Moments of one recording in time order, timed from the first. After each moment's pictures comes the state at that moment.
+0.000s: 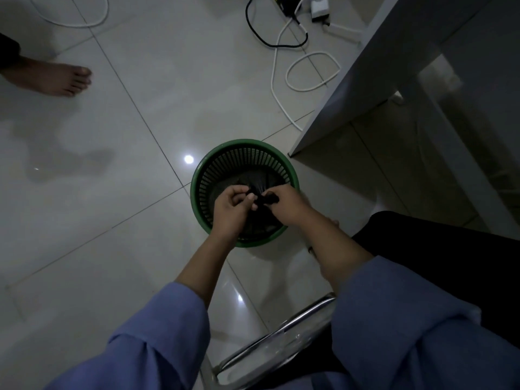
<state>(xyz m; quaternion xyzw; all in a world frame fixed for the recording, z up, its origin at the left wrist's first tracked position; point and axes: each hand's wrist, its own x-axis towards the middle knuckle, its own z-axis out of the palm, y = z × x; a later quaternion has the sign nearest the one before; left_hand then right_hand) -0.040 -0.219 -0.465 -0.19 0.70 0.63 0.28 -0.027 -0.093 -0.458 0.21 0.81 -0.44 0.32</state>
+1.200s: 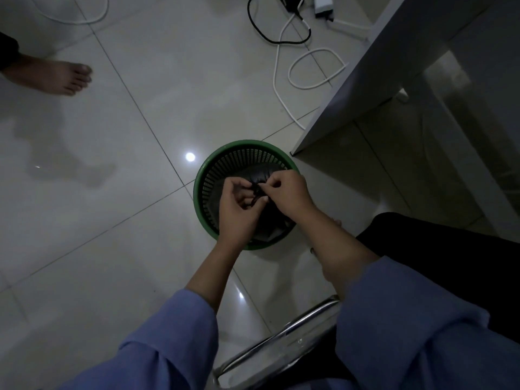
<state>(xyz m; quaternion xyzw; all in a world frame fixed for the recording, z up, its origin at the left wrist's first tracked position) -0.033 -0.213 -0.462 -0.08 0.75 0.63 0.18 -0.045 -0.096 -0.458 0.24 0.84 -0.46 0.17</state>
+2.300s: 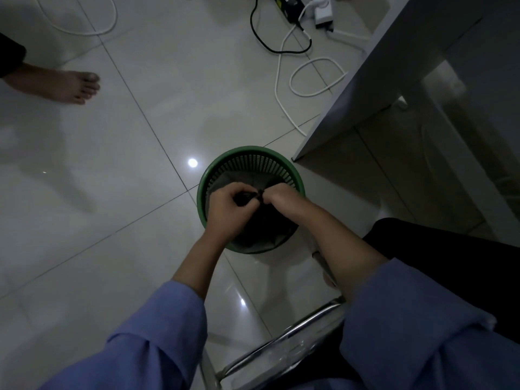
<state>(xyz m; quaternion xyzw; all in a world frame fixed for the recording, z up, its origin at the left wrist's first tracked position) -0.058 -0.231 -0.455 0.06 0.86 0.47 0.17 -0.051 -0.095 -0.438 0.27 0.73 -0.52 0.36</state>
